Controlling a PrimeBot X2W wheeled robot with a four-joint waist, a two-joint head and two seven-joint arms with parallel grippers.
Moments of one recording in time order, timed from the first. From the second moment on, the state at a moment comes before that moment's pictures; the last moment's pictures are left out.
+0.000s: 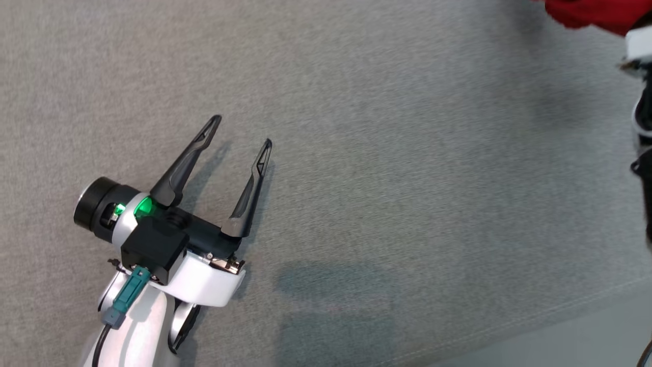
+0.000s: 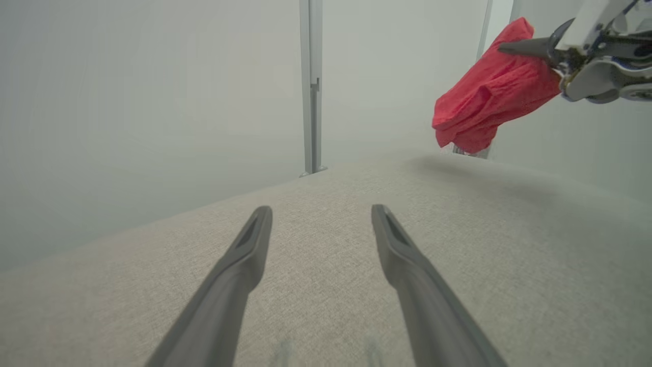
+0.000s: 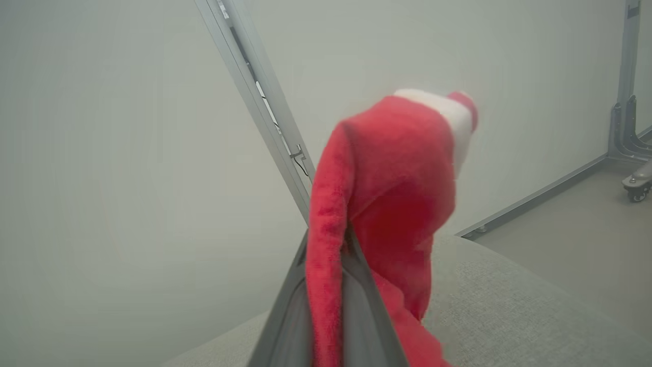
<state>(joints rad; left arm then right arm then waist) -0.30 0.16 -0.24 -0.06 -0.04 -0.12 -0.26 -1.01 -0.22 0.02 0.72 0.72 0.13 -0.25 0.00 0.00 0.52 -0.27</state>
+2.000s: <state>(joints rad) -0.30 0.19 -0.27 -0.21 -0.07 -0.06 -0.18 -1.01 -0.20 -0.77 1.06 -0.20 0.13 -0.26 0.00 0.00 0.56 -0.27</state>
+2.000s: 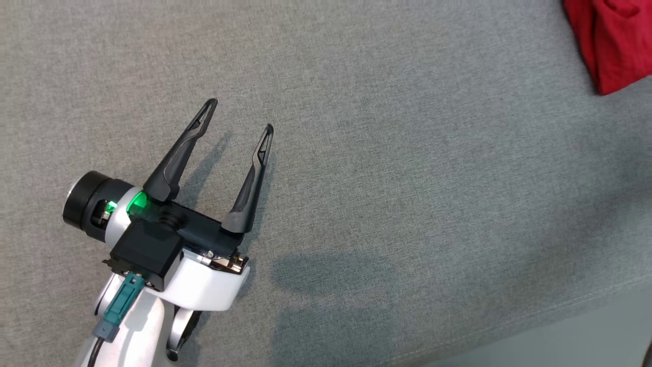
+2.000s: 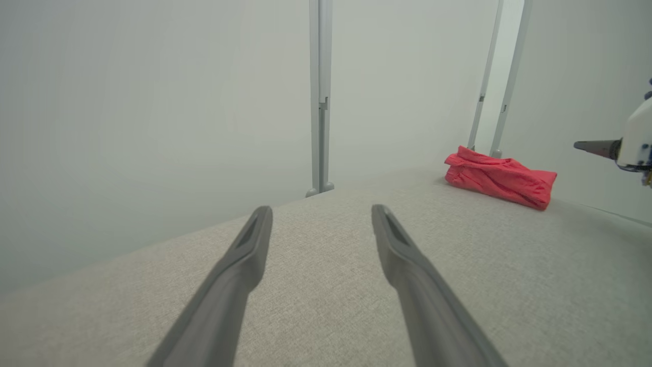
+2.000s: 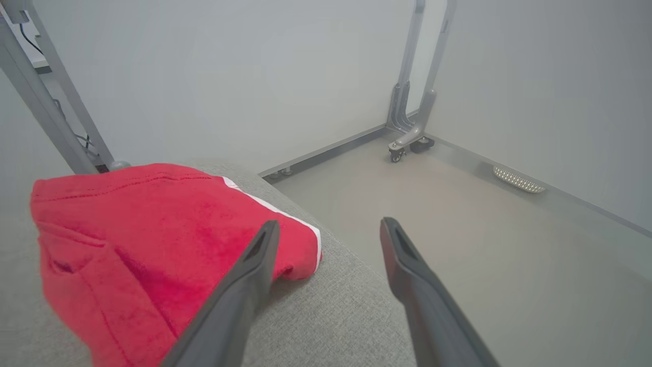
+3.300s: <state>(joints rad) -0.01 0.05 -0.09 0.00 -0.25 0.01 -0.26 -0.29 -0.05 0.00 0.34 0.26 0.13 -0.26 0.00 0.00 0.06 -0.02</state>
